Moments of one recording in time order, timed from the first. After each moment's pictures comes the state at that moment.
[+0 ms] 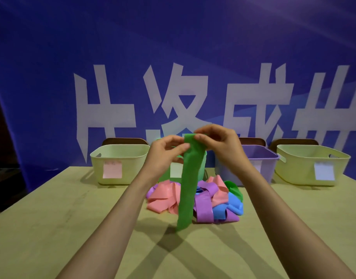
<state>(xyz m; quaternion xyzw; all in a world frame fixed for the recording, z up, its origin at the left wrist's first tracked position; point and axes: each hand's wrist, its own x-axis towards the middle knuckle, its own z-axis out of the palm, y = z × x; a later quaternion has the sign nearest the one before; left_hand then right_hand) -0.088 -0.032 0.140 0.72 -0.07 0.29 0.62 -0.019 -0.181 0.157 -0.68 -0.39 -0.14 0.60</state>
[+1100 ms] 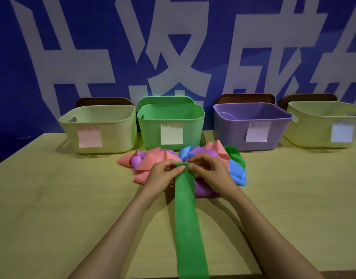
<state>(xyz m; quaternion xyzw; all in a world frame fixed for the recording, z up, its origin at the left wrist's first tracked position) -0.015 -0.017 -0.030 0.72 0.07 0.12 0.68 0.048 -0.168 -0.027 -0.73 -0.30 0.04 0.62</state>
